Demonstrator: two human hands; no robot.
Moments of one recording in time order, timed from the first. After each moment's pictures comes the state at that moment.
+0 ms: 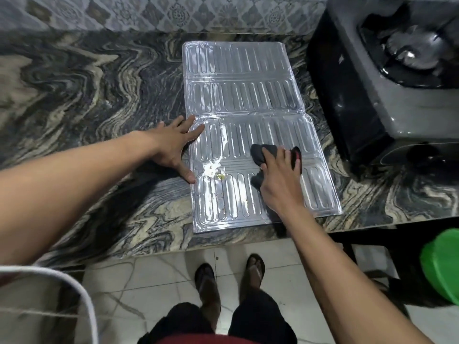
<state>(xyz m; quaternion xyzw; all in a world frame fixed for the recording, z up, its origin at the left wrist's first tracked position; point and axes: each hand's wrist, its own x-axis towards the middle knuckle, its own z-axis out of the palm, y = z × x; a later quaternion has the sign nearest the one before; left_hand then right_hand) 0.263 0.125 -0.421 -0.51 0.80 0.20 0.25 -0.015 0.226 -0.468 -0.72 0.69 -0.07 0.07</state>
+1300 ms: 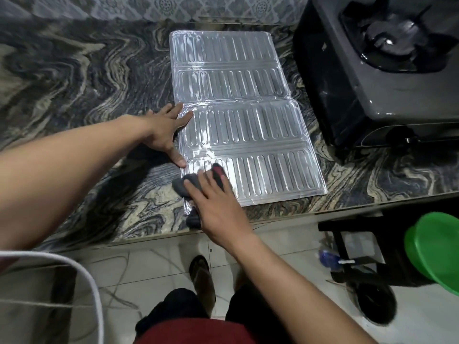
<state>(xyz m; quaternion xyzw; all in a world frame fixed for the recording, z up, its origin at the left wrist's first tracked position) 0.254 0.131 -0.417 -0.54 0.78 0.21 0.24 0.069 0.314 -0.457 -0.85 0.50 -0.01 0.15</state>
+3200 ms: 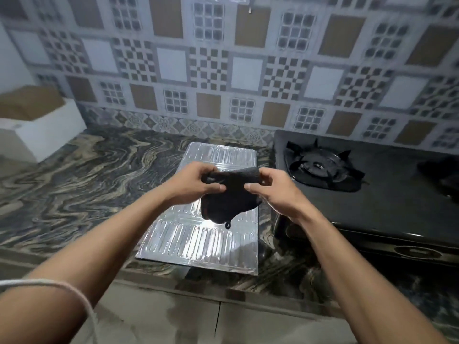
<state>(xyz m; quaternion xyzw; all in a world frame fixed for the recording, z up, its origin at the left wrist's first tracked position) 0.059 0.236 -0.261 -0.57 0.66 0.36 -0.32 -0.176 0.196 -0.259 -0.70 0.40 -0.32 0.50</state>
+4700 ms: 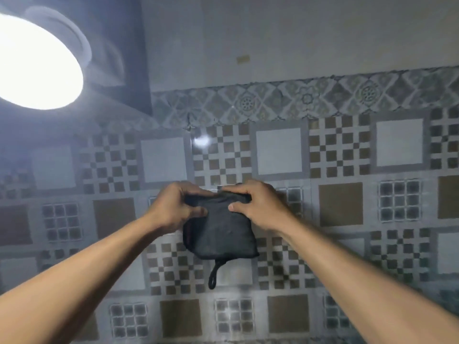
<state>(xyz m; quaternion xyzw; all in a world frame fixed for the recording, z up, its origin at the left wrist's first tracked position) 0.128 -0.162 0.004 -0.52 0.74 0.05 -0.43 -0.087 -0.215 -0.015 -0.82 0.34 -0.44 0.11</state>
